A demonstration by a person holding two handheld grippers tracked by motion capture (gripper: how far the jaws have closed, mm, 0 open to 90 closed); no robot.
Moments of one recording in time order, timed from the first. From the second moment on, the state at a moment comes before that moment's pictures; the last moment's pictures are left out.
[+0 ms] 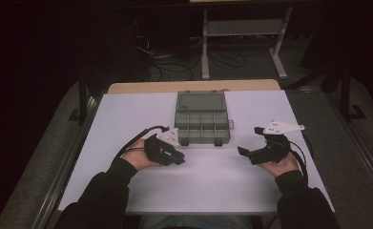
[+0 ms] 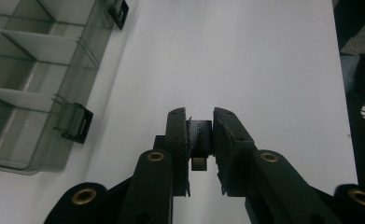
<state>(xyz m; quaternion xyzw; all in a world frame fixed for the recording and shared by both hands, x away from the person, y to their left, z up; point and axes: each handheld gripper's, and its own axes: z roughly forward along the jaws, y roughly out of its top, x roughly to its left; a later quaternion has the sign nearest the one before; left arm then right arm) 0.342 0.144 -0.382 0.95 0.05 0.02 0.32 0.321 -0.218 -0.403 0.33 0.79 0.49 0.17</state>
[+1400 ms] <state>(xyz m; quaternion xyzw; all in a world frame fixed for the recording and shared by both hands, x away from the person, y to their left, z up) 0.396 0.161 -0.343 0.94 0.09 0.04 0.32 0.321 -0.217 -0.404 0.33 0.79 0.48 0.16</state>
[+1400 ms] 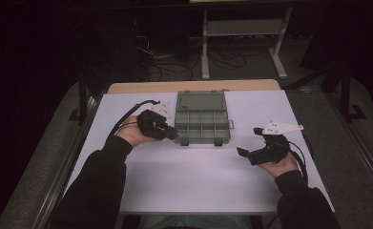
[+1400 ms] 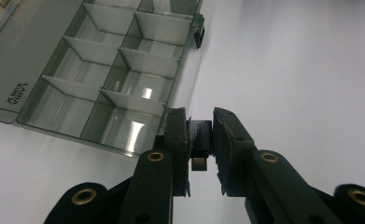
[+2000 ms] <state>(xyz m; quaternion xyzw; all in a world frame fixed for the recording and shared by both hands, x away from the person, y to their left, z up) 0.417 0.159 -0.329 0.94 0.10 0.06 0.32 0.322 -0.217 -0.405 0.33 0.79 0.48 0.17</state>
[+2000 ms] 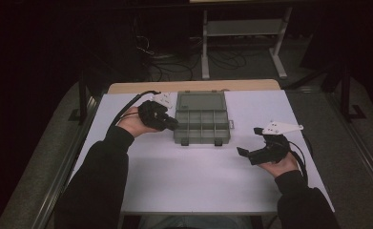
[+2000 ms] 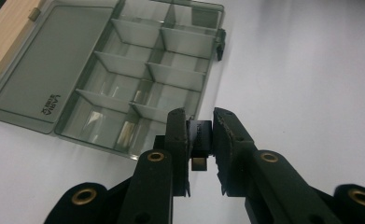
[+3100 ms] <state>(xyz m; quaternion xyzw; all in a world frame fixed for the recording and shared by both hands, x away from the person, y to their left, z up) 0.463 0.171 -0.357 0.91 0.17 0.08 0.36 0.323 -0.217 -0.405 0.33 0.80 0.48 0.16</state>
